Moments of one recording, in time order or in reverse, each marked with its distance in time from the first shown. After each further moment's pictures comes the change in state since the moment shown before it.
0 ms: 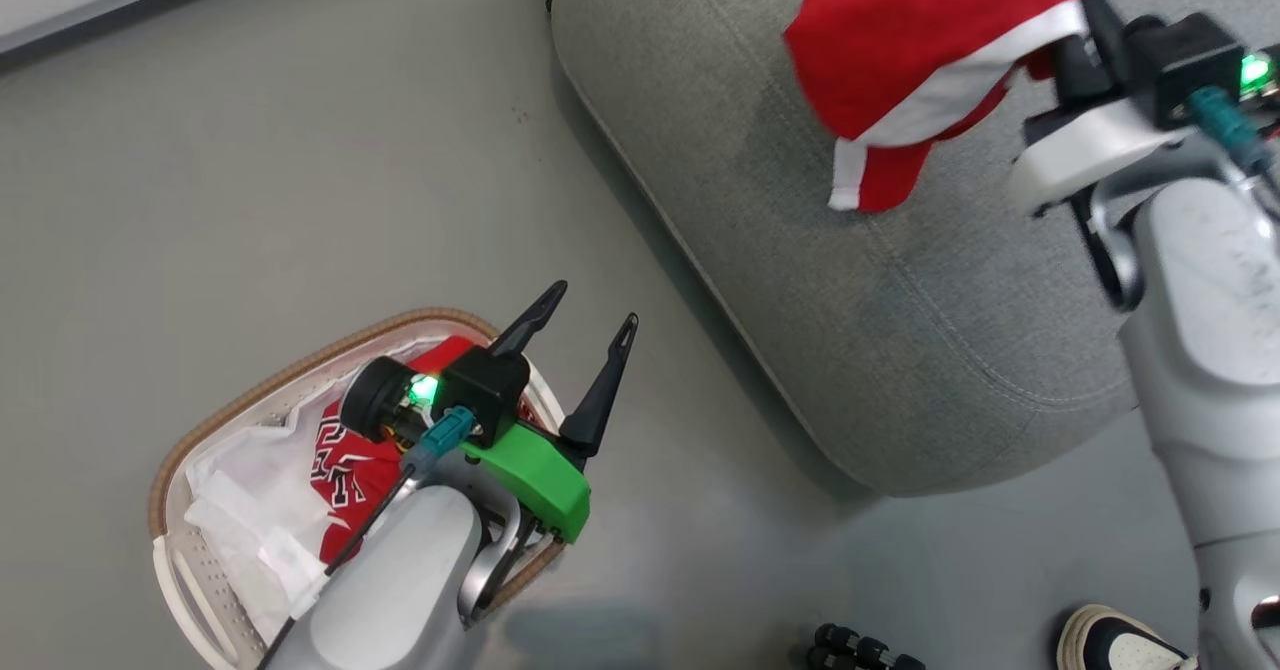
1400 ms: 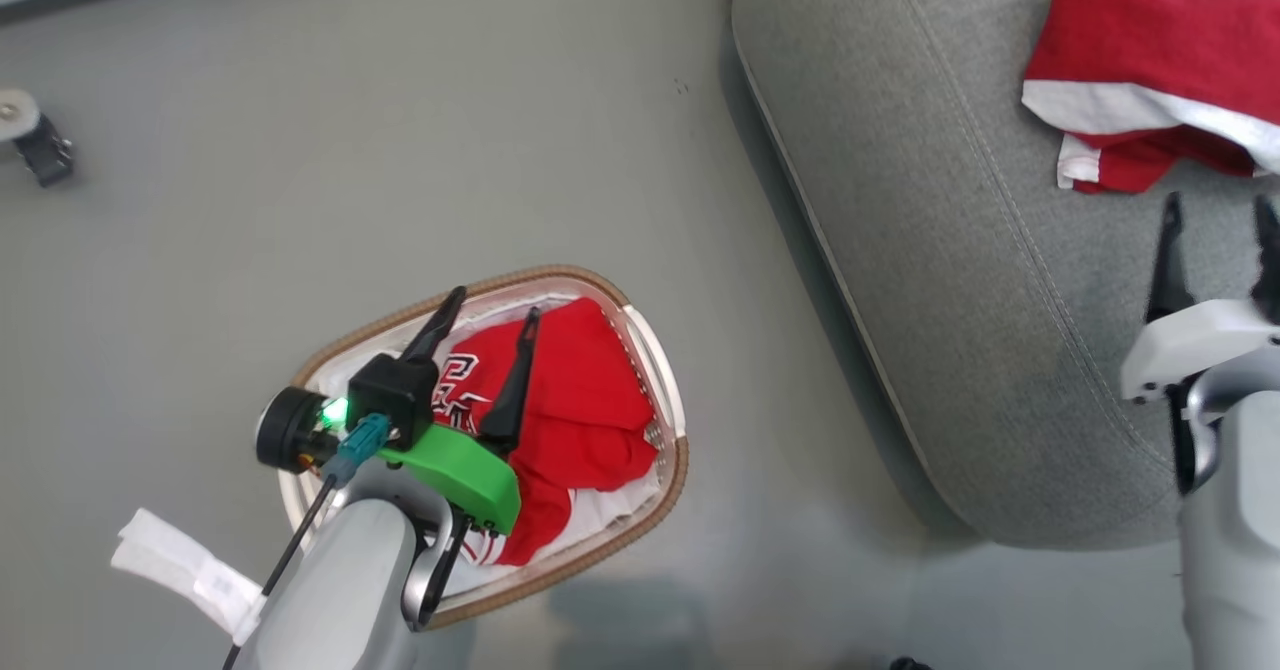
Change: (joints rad) left arm 0.052 0.007 0.177 0.030 0.059 0.015 0.000; right arm 0.262 0.072 -0.496 0.091 -0.161 0.000 0.000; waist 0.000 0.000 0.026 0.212
